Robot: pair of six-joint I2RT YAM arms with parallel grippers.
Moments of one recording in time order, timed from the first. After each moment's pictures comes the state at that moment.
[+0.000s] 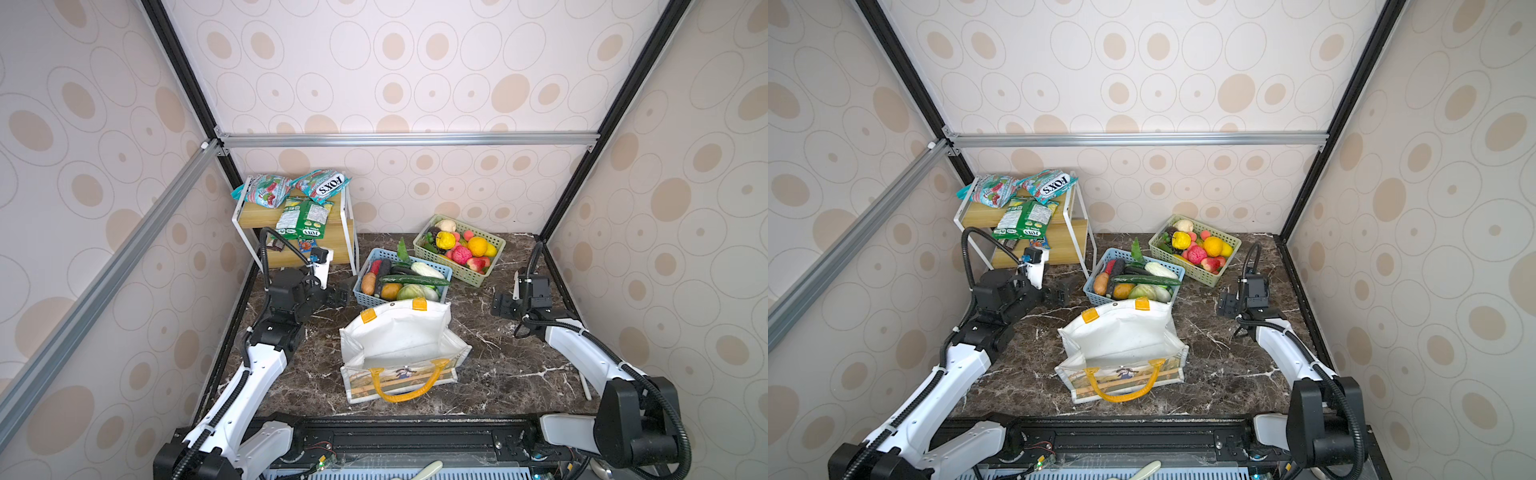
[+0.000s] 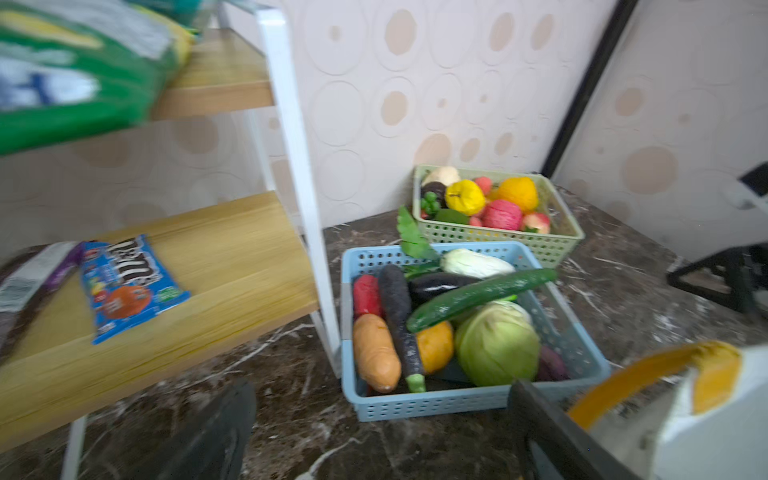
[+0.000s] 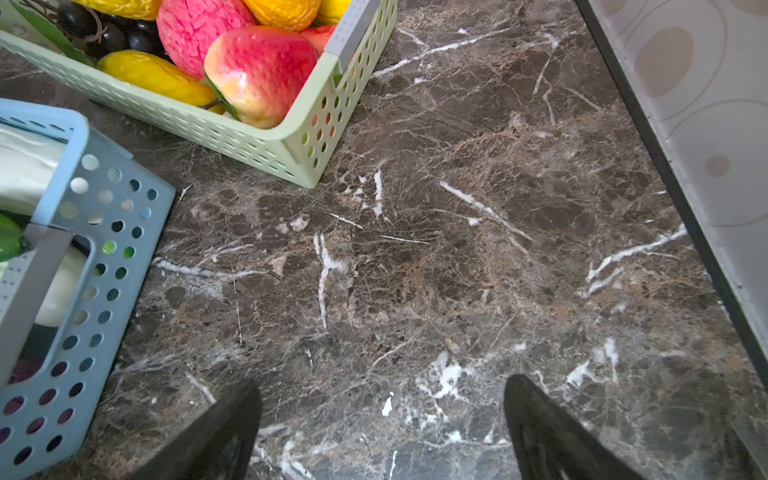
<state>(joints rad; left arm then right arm) -0.23 1.04 0.83 -0.07 0.32 0.03 0.07 1.28 0.79 -0.33 0.12 0.21</state>
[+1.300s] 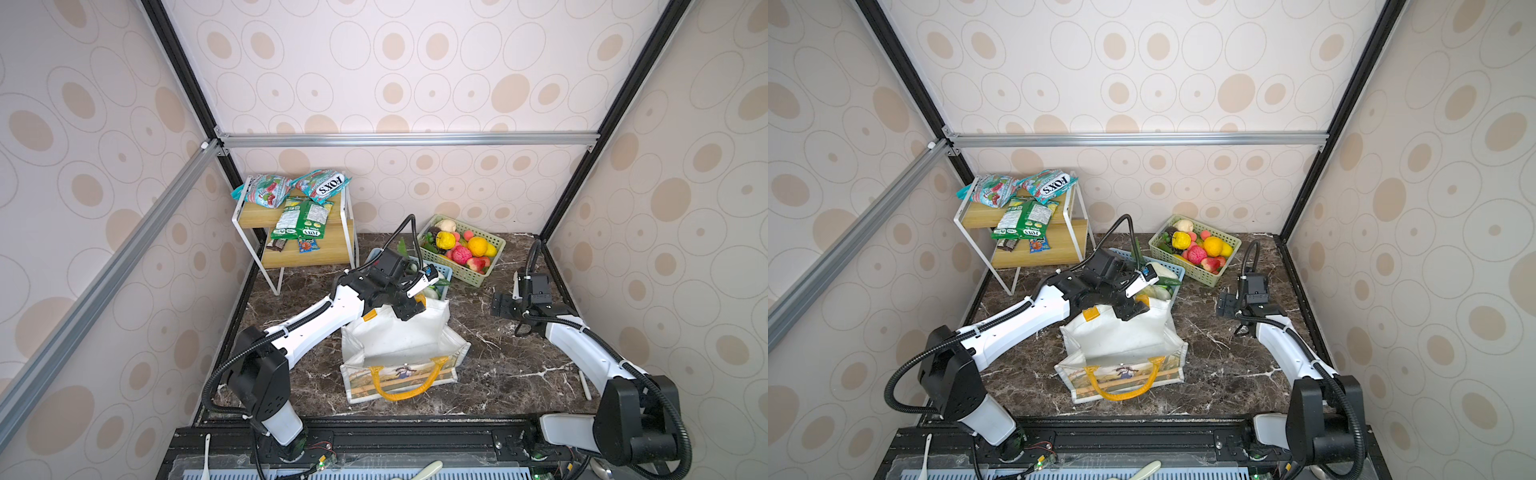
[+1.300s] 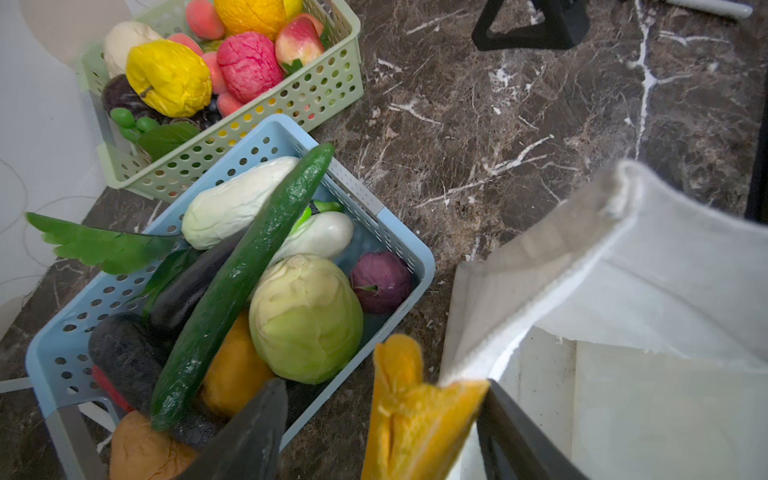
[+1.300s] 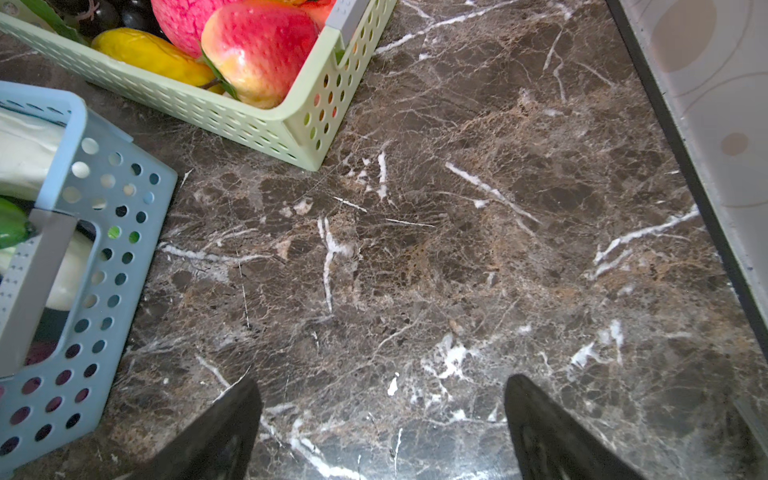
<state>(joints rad) -0.72 1.66 1.42 -0.60 0.19 0.42 0.07 1.30 0.83 -0.40 0.11 0.24</state>
